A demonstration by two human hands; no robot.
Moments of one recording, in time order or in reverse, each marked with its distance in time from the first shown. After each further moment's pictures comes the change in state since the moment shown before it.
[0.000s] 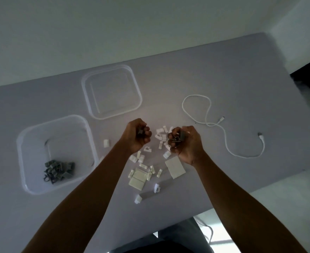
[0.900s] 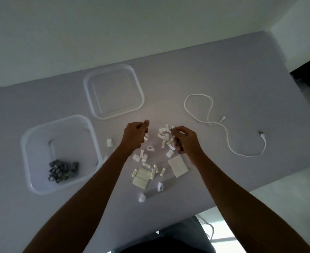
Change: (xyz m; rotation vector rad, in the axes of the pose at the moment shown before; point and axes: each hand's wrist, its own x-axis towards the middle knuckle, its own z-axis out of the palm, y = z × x) left_hand -0.017 0.002 -0.005 0.826 0.337 0.313; right_hand 0.010 0.015 0.002 -0.624 0.366 -0.257
